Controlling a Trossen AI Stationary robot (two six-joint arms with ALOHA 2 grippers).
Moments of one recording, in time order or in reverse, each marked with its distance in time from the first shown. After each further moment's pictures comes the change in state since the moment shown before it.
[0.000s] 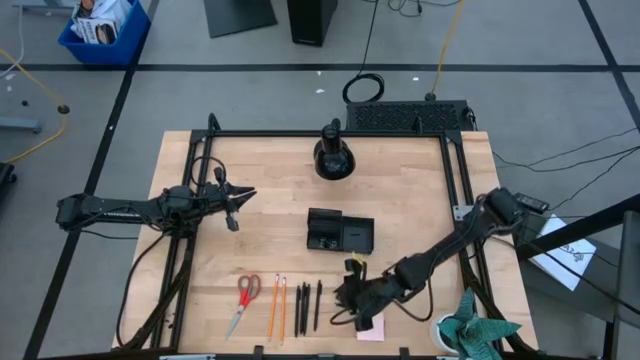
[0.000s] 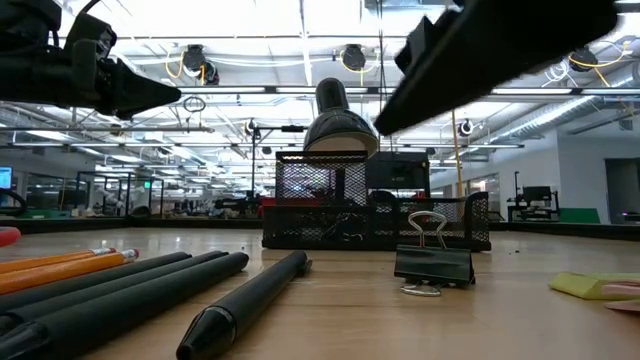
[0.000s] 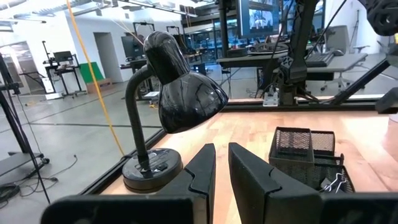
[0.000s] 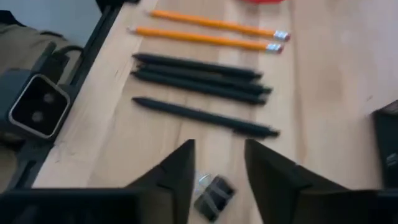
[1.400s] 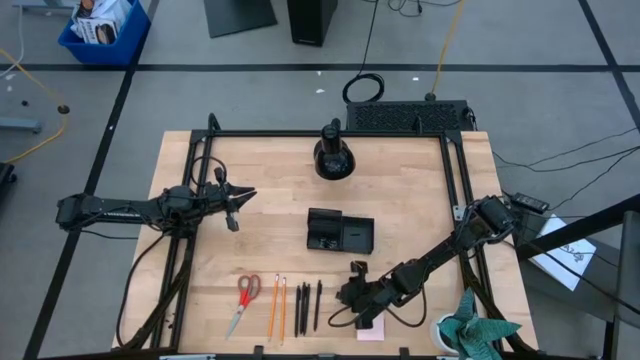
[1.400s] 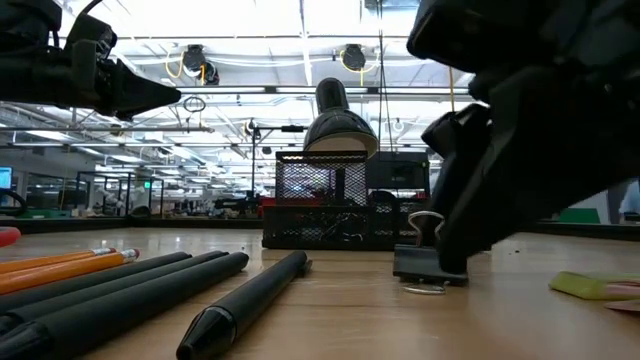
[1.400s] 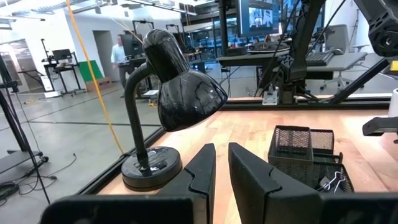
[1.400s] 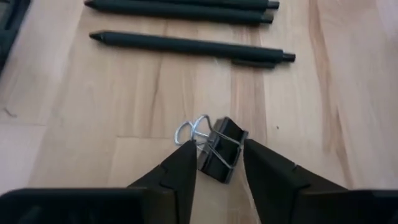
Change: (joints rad) left arm 0.000 0.000 0.000 -0.006 0.000 -0.006; right arm 0.016 0.095 -0.055 0.028 0.017 0.137
